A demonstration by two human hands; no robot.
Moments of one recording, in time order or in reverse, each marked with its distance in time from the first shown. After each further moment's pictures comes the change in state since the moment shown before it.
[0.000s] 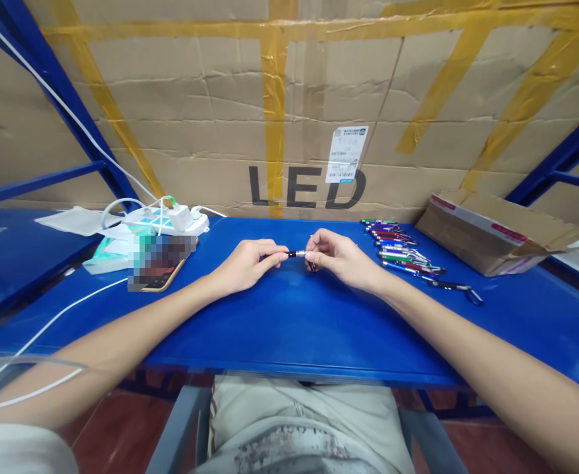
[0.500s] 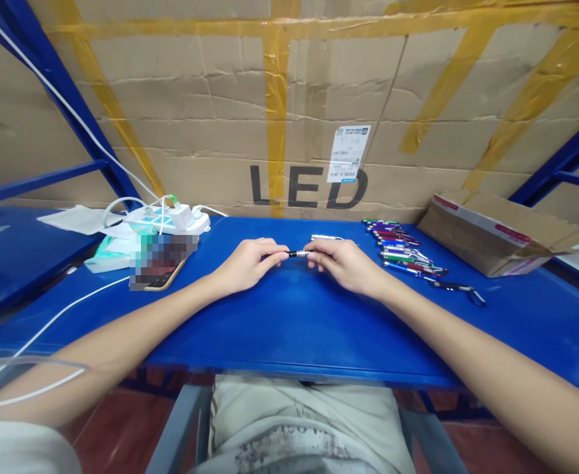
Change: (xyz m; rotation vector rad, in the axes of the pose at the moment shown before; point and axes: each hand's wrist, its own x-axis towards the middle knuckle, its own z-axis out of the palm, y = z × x) left_hand 0.000 -0.001 0.000 0.057 0.012 0.014; right_hand -0.005 -0.011 -0.002 -0.446 -0.043 -0.136
